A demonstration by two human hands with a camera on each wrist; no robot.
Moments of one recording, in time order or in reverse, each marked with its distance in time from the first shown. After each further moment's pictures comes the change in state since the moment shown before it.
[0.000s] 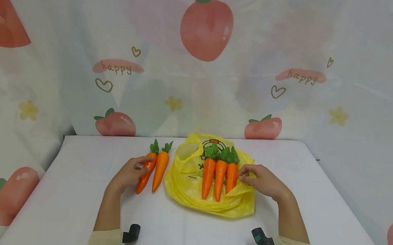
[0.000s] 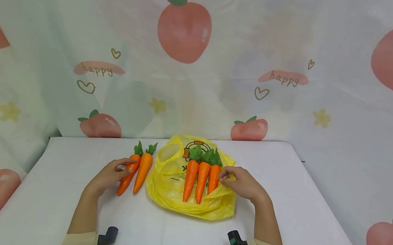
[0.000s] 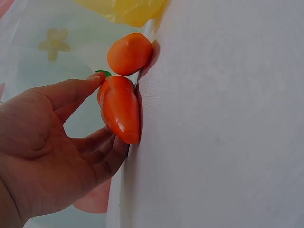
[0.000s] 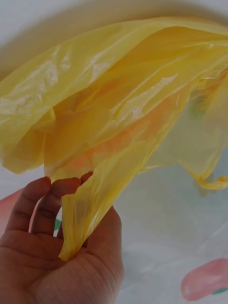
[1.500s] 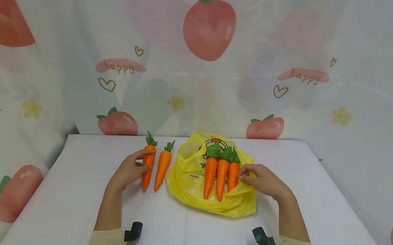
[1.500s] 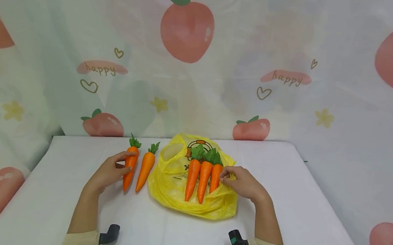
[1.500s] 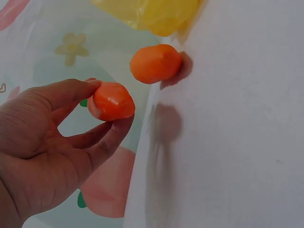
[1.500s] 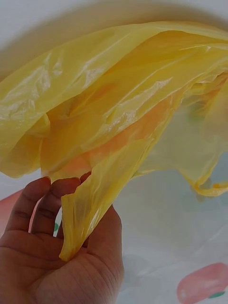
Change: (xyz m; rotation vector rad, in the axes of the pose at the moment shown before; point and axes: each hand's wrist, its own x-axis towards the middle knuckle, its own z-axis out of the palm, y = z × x) left_hand -0.008 0.013 -0.008 -0.003 0.086 0.031; right_hand 0.002 -0.002 0.003 -0.017 -0.017 -0.019
